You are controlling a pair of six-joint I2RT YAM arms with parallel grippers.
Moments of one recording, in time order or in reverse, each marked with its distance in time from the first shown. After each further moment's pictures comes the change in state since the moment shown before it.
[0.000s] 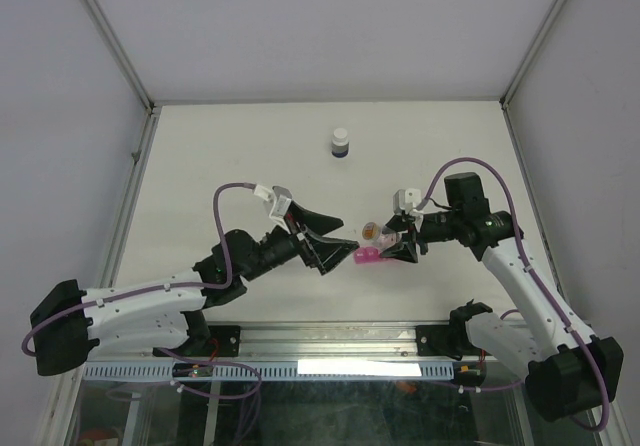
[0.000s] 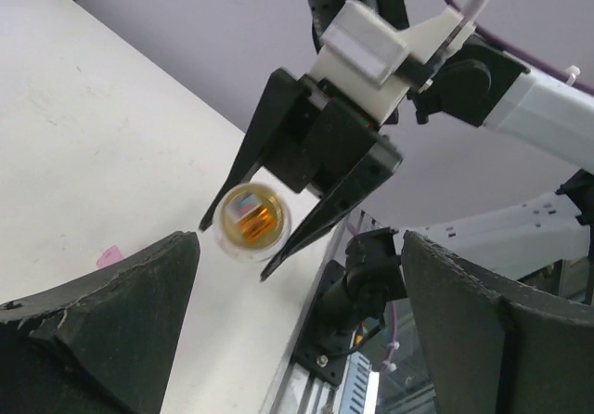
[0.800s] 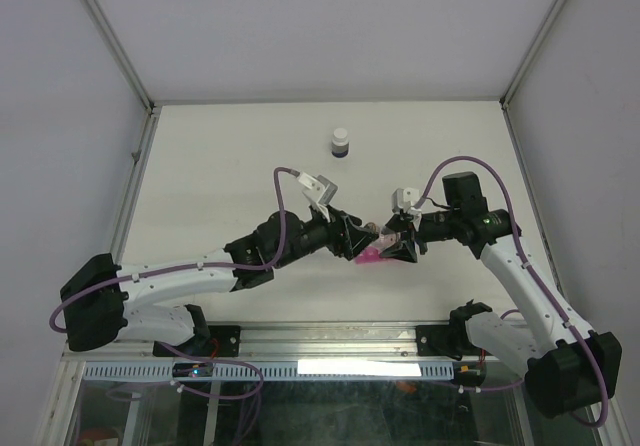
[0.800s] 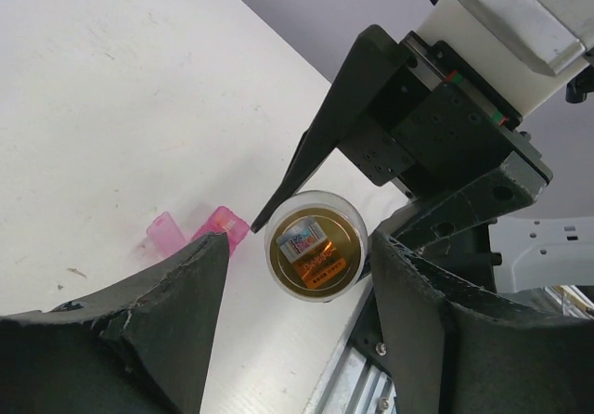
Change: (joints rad) left arm -0.069 0.264 0.284 -0.285 -0.143 0.074; right arm 0.001 0.021 0.000 -0.002 0.007 0.004
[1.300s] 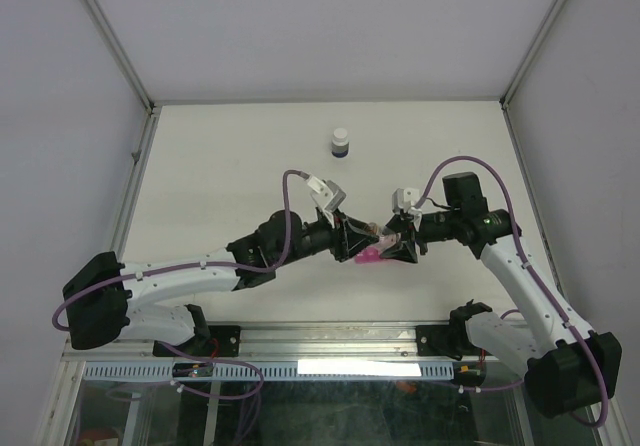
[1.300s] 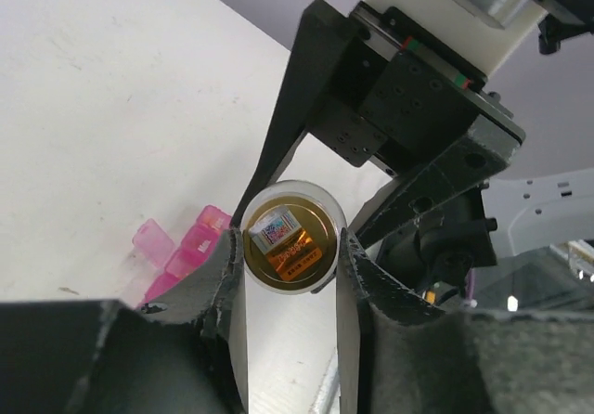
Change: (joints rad) left arm -0.004 0.023 0.010 0.014 0.098 0.044; right arm 0.000 0.001 0.000 -0.003 0.000 0.003
